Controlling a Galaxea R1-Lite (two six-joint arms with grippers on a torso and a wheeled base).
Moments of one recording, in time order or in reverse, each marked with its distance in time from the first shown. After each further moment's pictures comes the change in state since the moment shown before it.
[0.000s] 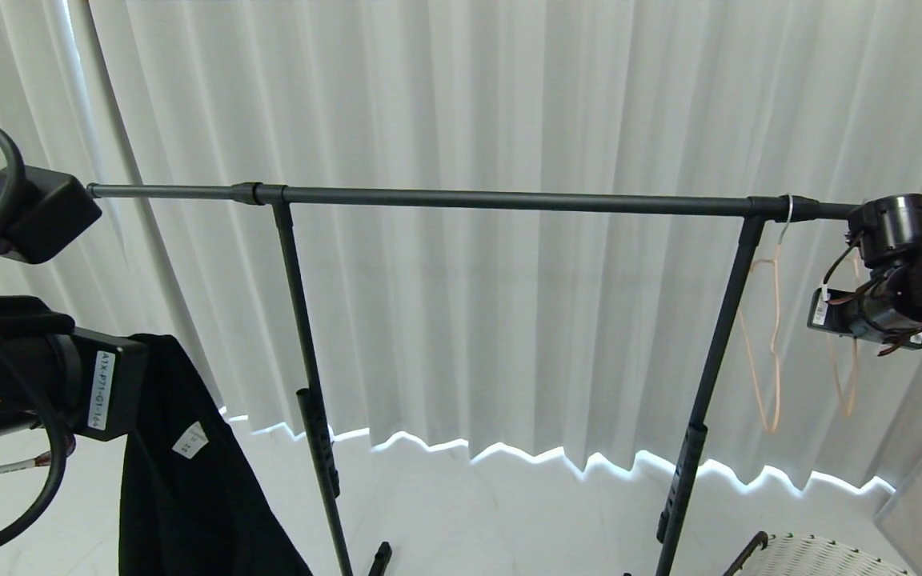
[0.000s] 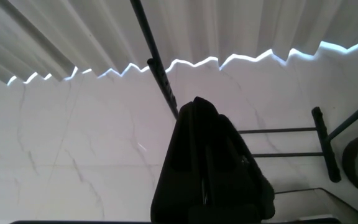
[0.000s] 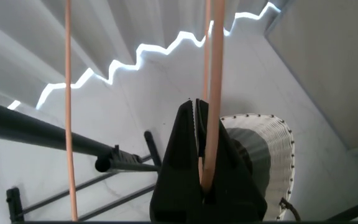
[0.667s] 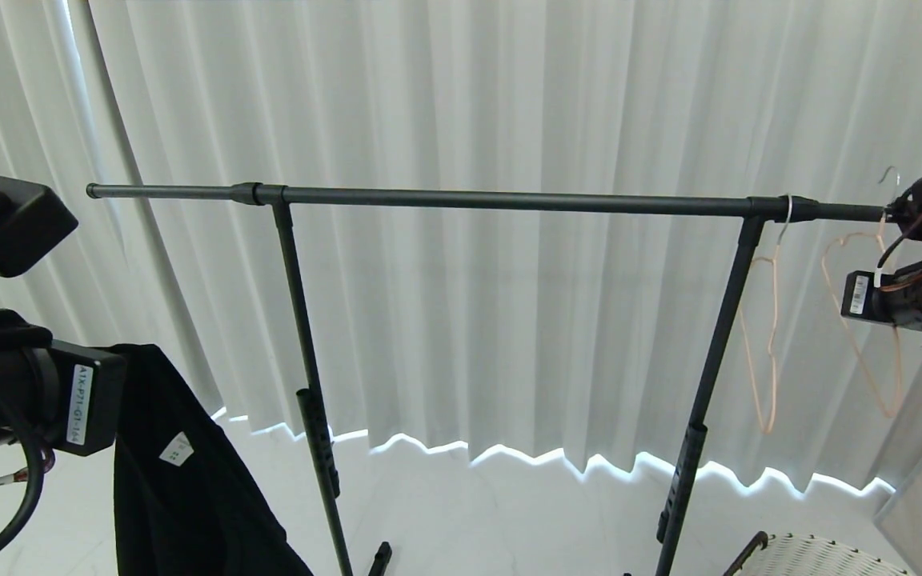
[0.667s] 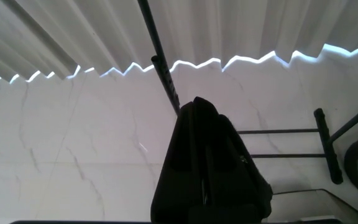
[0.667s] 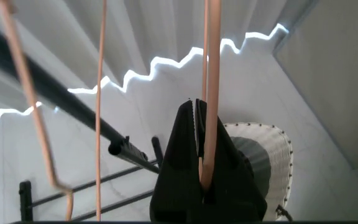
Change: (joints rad) left arm 0.014 -0.036 0.033 0.000 -0.002 0.003; right arm -0.001 -0.196 0.112 -0.011 0.077 -0.087
